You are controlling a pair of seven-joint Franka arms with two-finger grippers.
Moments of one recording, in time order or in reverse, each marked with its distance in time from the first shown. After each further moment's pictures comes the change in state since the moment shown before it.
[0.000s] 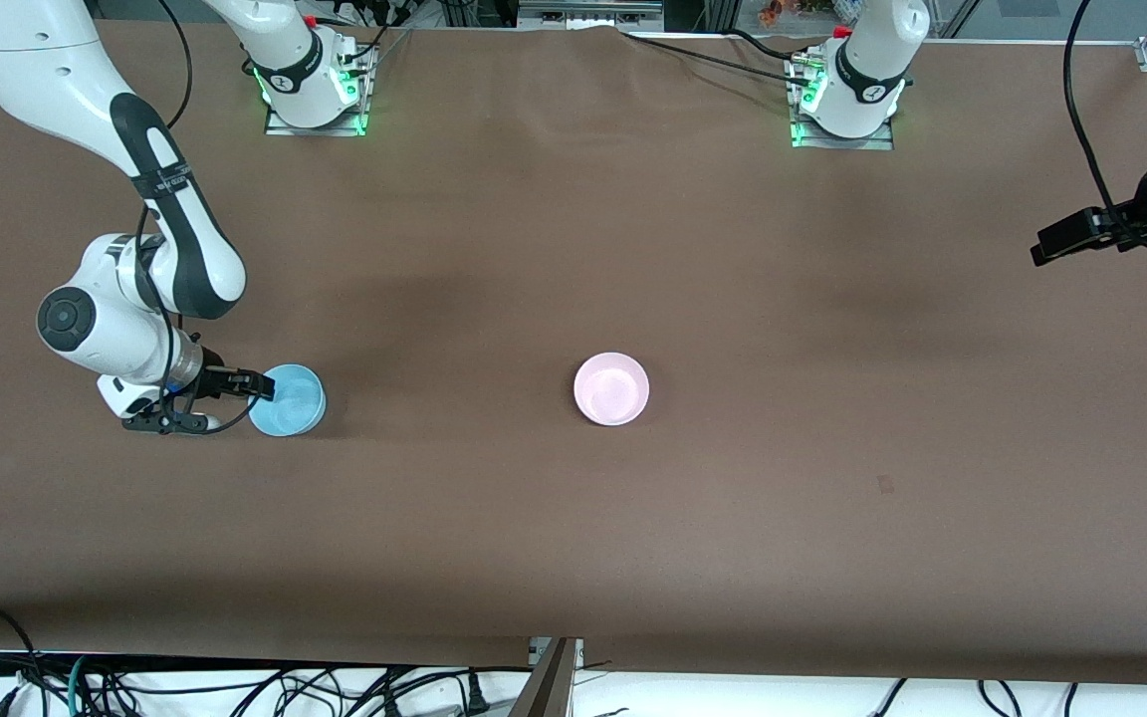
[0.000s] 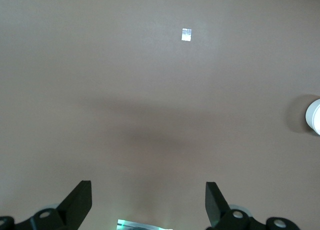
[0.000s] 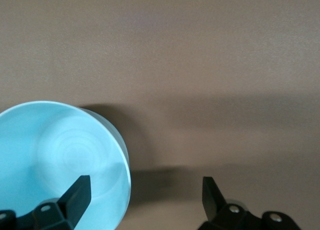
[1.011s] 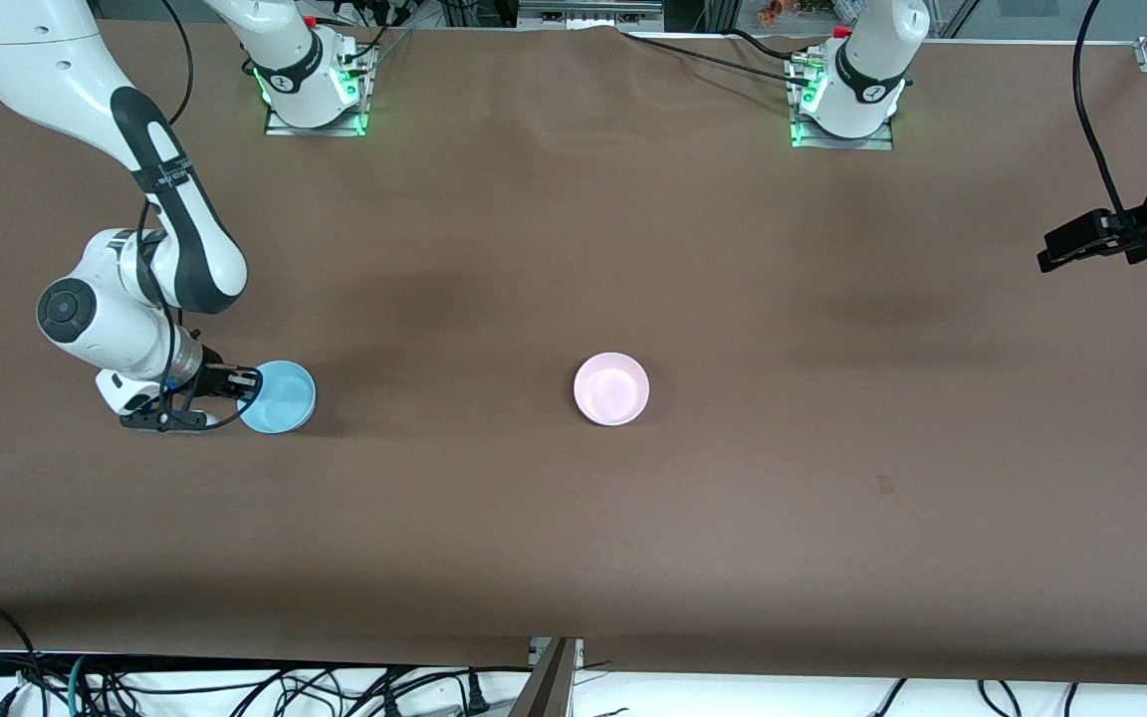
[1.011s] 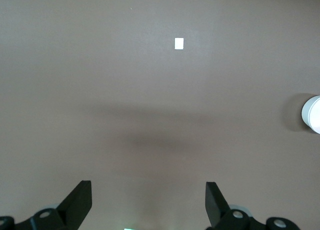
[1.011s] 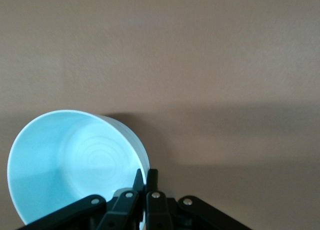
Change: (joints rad) left arm -0.001 0.040 -0.004 0.059 0.000 -0.002 0.038; right arm 0.002 -0.027 0.004 0.000 0.000 0.009 0.000
